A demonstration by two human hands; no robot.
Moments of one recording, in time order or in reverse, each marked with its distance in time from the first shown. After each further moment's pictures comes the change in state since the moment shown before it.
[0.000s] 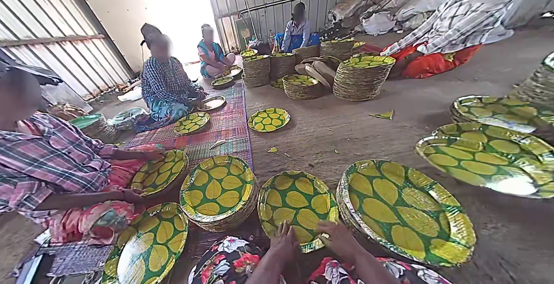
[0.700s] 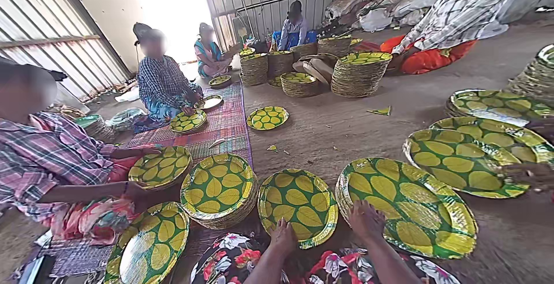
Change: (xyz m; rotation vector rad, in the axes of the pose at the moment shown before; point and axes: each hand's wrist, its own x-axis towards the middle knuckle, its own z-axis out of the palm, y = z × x) left_hand -0.004 0.006 -0.009 -0.024 -0.014 -0.091; right_hand -0.011 0.010 -0.047 -0.074 0.360 0.677
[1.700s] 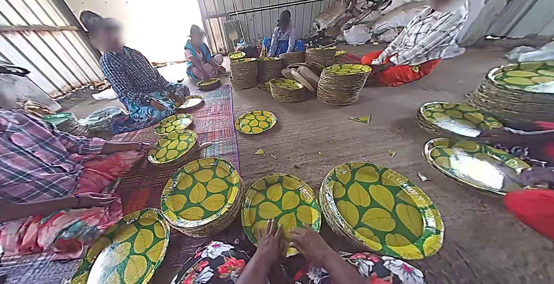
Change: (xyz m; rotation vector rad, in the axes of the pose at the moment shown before) left_hand 0.006 0.001 0.012 0.059 0.100 0.138; right_hand -0.035 -0.034 0.061 0.059 -0.351 -0.853
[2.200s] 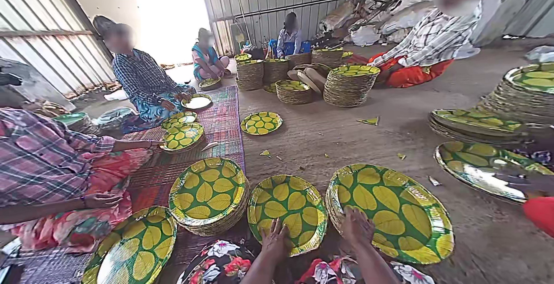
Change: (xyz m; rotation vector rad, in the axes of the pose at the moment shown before) left_hand 0.006 -0.007 0.002 -0.050 -0.010 -0.049; right_hand -0.023 0.044 -0.059 -0.063 0.431 0.865
